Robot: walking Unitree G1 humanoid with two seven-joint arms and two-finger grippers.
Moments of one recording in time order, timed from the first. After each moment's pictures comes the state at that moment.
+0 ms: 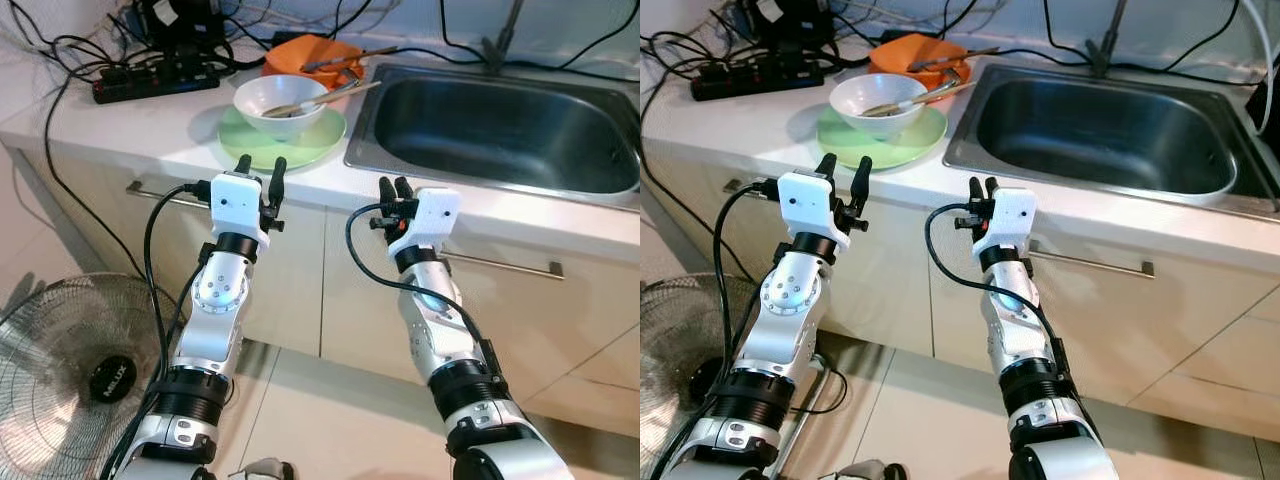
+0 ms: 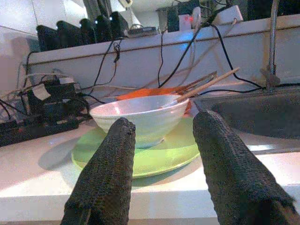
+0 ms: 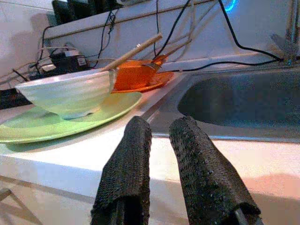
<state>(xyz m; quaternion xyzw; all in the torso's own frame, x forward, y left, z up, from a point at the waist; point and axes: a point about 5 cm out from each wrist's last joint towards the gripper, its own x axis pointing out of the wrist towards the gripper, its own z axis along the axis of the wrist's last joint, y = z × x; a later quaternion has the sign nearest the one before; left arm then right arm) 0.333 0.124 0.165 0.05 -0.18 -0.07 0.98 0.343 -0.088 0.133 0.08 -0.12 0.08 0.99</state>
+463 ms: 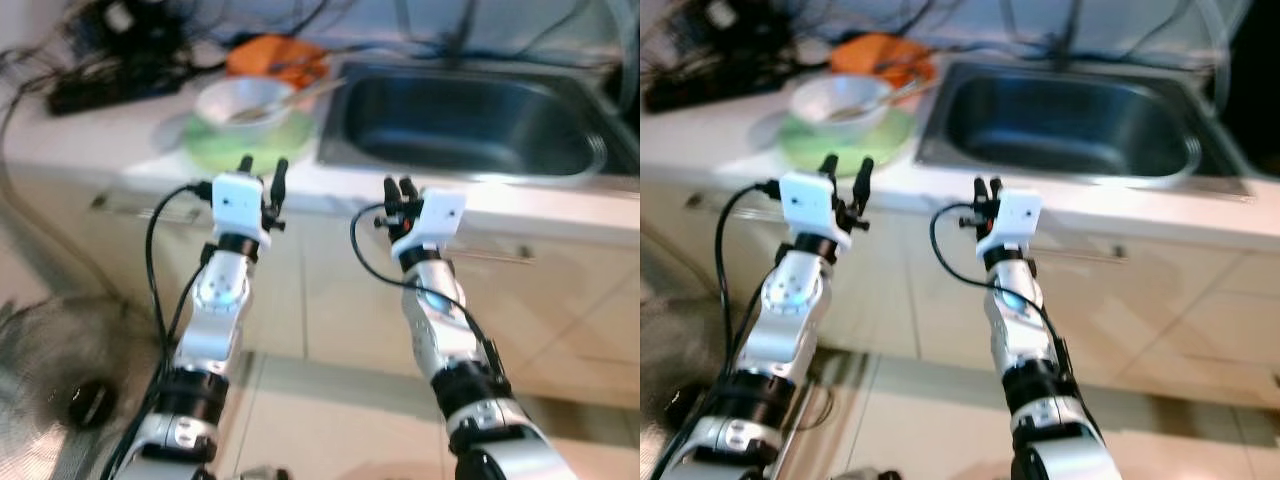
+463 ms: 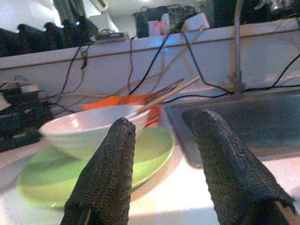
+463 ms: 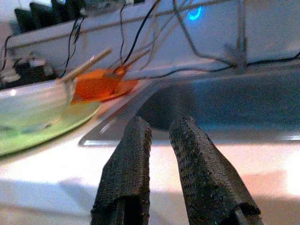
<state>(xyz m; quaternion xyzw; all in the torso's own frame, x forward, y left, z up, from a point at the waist) 0.333 0.123 0.165 0.05 -0.18 -0.07 0.98 0.343 -0.090 0.134 0.08 -0.12 0.07 0.99</state>
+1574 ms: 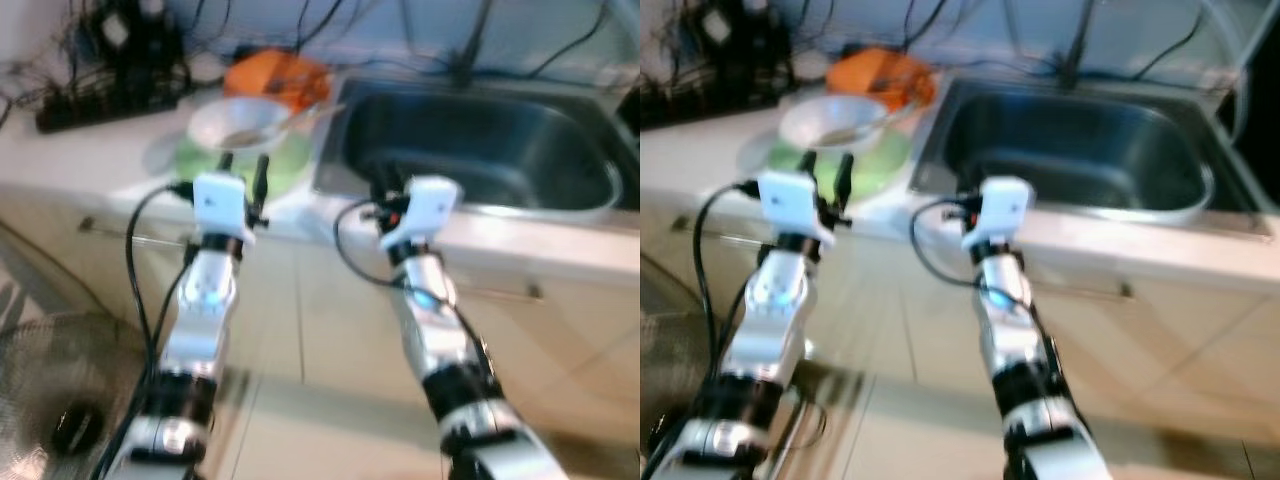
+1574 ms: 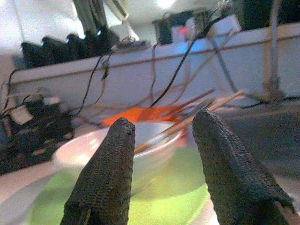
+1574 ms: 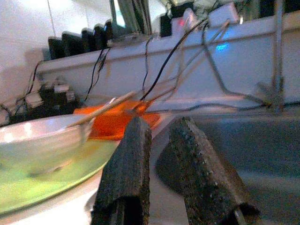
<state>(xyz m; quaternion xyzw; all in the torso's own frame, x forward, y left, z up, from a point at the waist) 0.330 0.132 0.169 0.06 -0.20 -0.05 0.98 0.338 -0.078 0.151 0.07 -0.18 0.10 0.98</state>
